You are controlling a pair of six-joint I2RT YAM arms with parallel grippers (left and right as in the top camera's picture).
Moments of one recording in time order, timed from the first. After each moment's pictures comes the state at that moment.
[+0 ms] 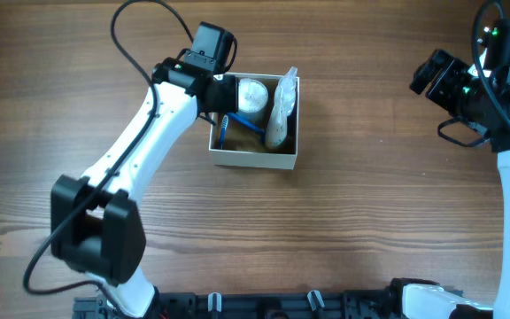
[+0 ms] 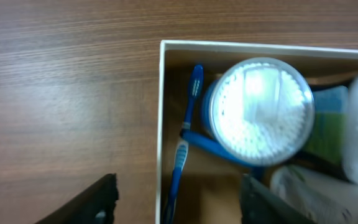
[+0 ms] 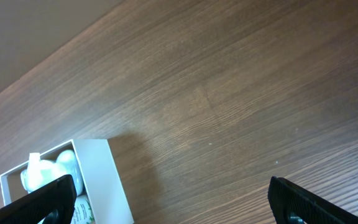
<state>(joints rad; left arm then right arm) -0.38 1.83 1.54 -0.85 -0.09 -0.33 -0.08 1.39 1.64 -1.18 0.02 0.47</state>
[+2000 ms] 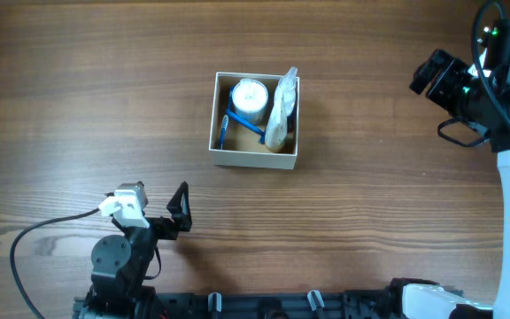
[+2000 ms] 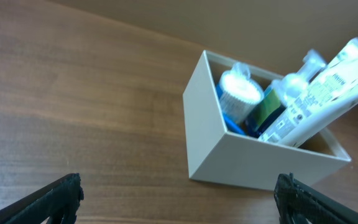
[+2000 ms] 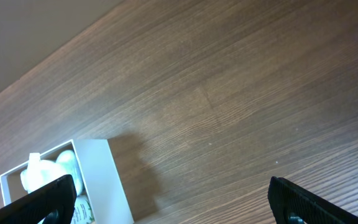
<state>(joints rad) -0.16 0.02 0.14 -0.39 0.05 -0.35 -0.08 1.39 1.64 -1.18 0.02 0.47</state>
